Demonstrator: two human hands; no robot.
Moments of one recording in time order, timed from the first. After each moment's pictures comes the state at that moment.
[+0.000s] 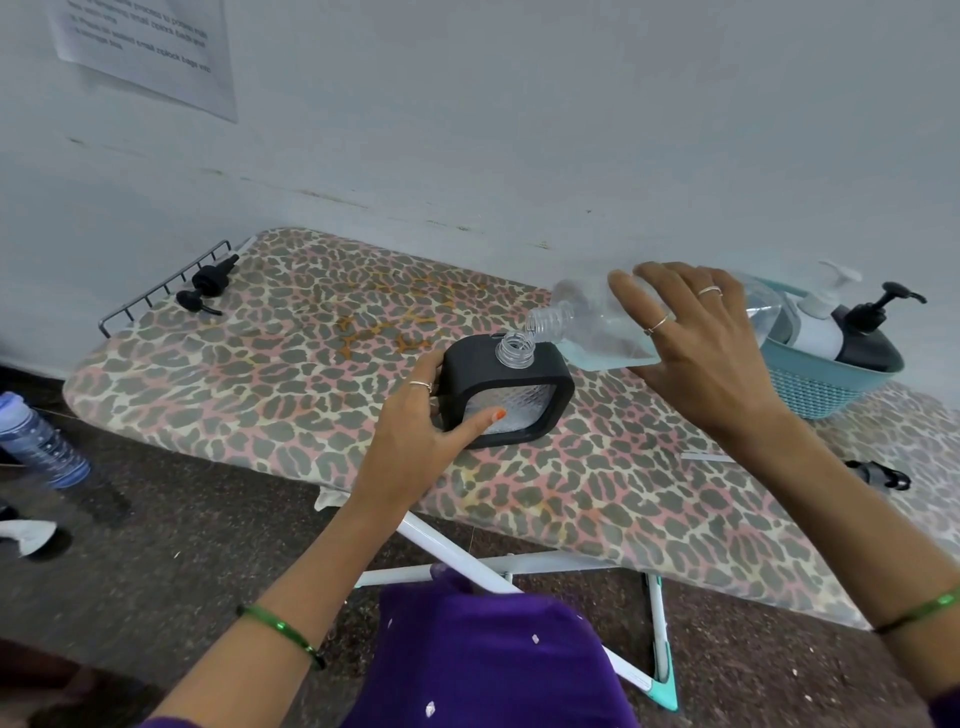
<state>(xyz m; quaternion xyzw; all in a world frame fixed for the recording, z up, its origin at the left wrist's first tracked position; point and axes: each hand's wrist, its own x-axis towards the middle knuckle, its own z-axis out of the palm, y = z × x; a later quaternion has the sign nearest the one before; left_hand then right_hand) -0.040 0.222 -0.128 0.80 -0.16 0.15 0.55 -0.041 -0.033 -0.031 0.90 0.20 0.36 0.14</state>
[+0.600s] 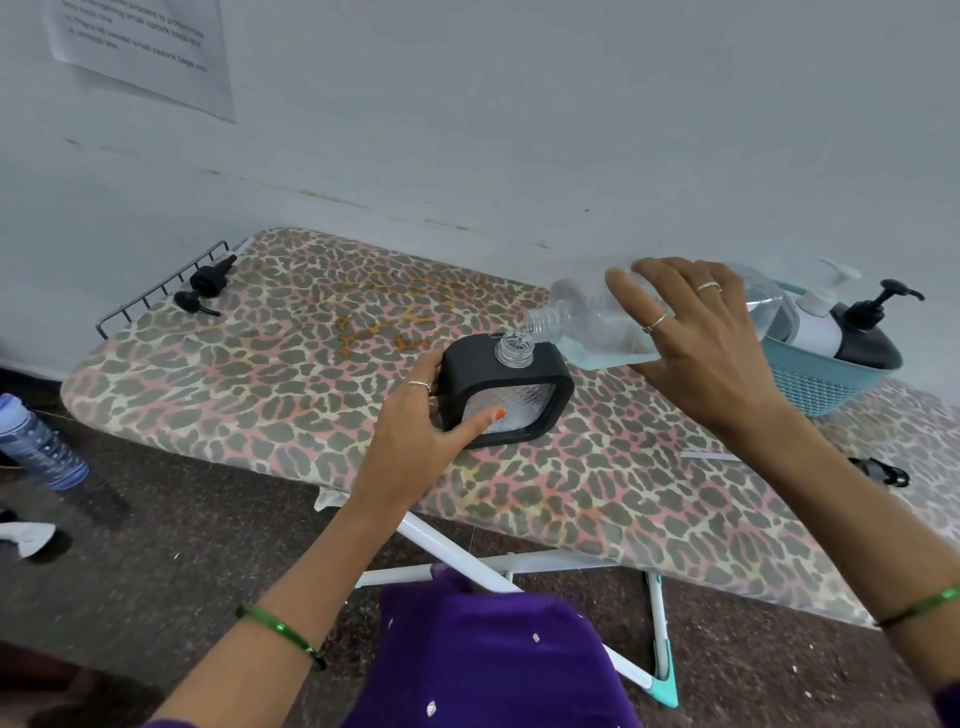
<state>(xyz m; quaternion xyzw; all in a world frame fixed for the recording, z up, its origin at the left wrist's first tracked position) -0.040 0.222 -0.130 0.81 -0.16 0.15 0.55 -0.040 -0.034 -0.029 0.90 0.20 0.36 0.16</state>
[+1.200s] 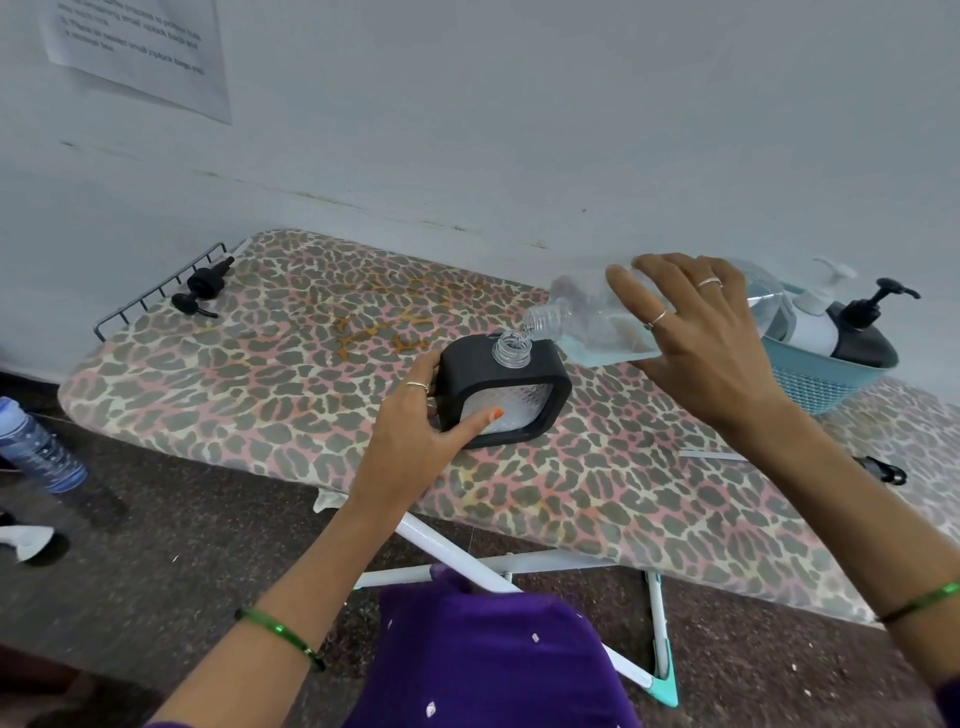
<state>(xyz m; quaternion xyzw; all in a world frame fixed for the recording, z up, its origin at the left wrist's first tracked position) -0.039 0.222 -0.130 0.81 -0.16 0.16 0.54 -0.038 -0.037 -0.028 0.89 0.21 0.37 0.16</state>
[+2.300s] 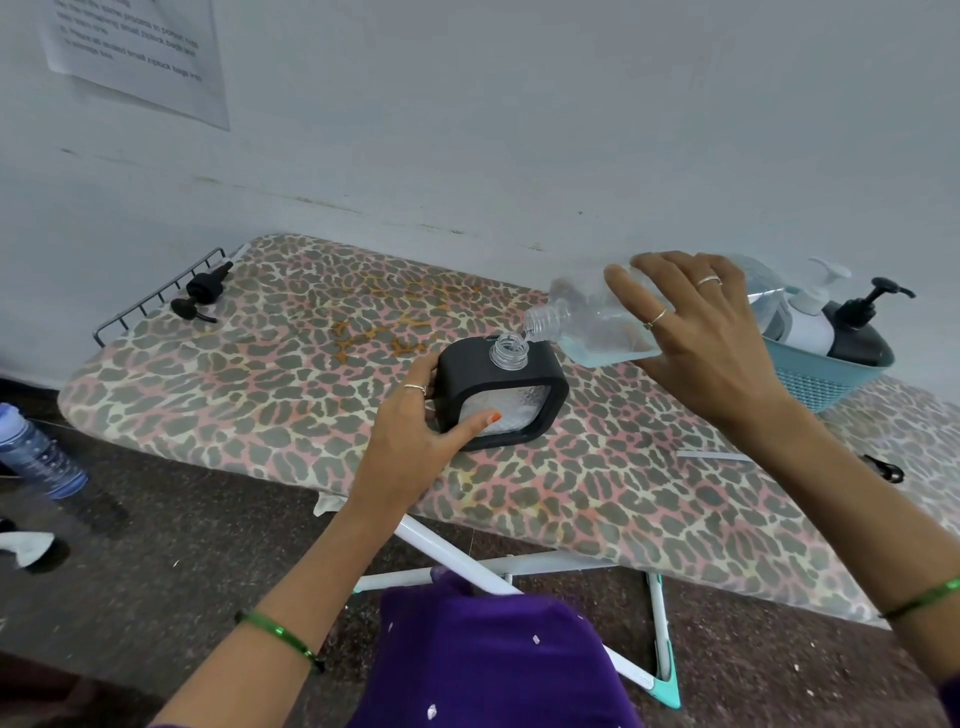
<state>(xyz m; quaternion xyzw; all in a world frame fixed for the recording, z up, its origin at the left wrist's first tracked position) -0.040 0.222 -0.129 0.81 -0.16 0.16 0.54 -0.039 -0.040 -0.024 0.90 0.20 0.36 0.17</state>
